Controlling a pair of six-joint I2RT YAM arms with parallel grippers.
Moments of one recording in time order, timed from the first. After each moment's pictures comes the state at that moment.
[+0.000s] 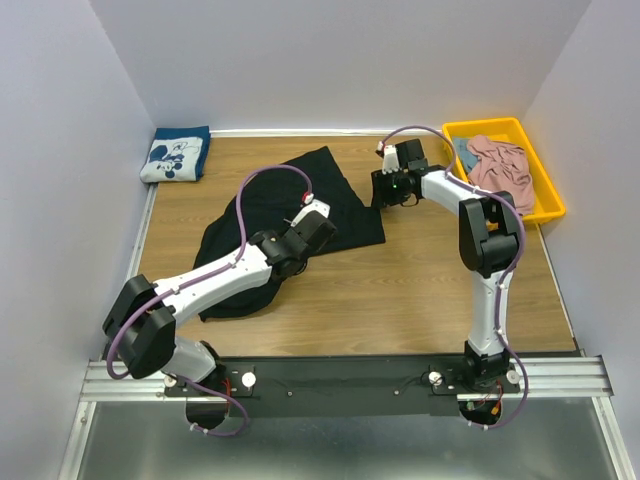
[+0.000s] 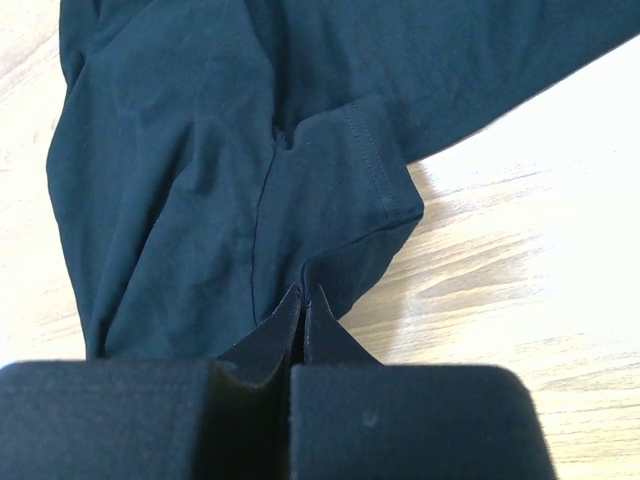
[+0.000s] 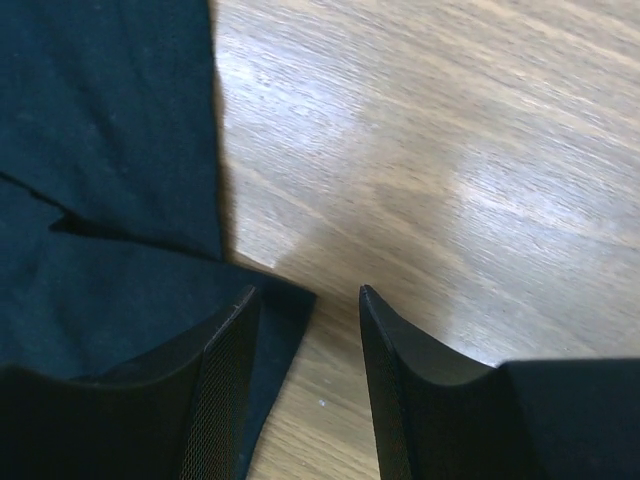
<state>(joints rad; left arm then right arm) -0.86 1.43 1.05 -0.64 -0.57 -0.25 0.28 2.17 1.58 -0.34 -0.28 -0.04</state>
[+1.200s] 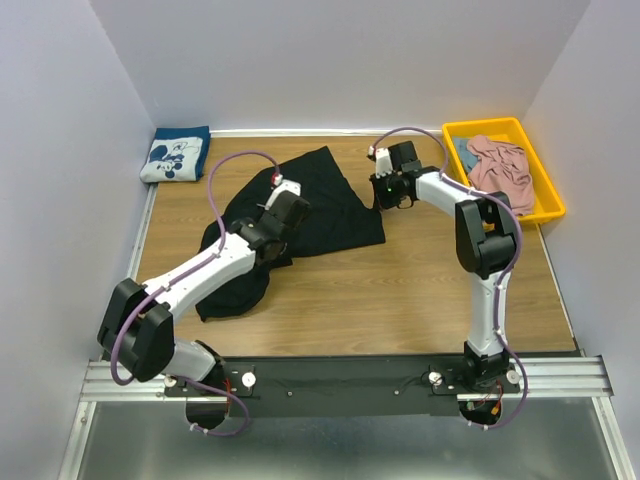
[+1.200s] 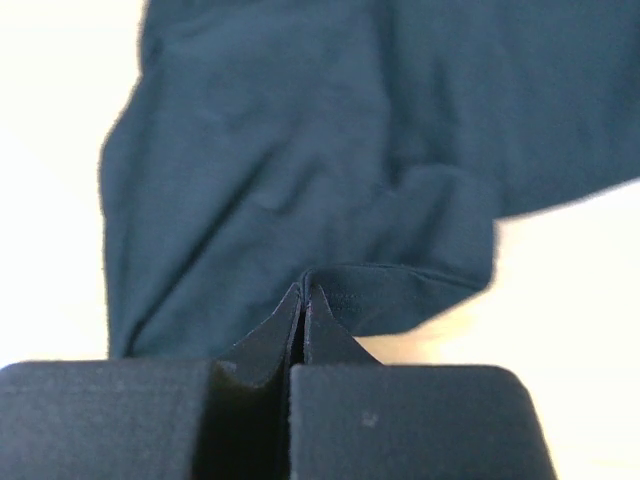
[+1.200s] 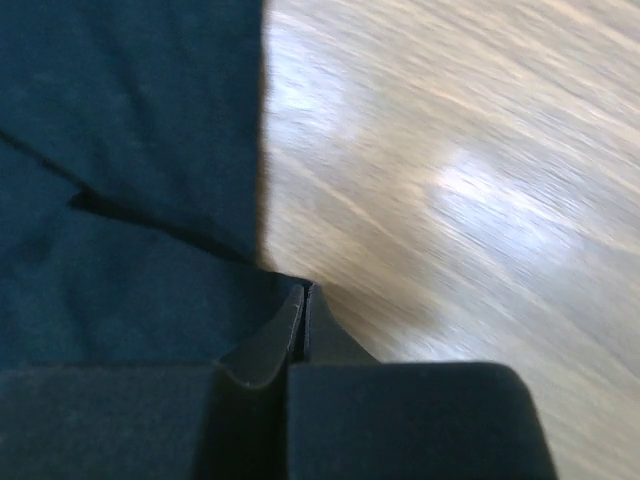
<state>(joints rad) -0.68 1.40 1.03 -0.58 -0.57 -0.25 0.31 2.16 1.57 -0.34 -0.29 -0.12</state>
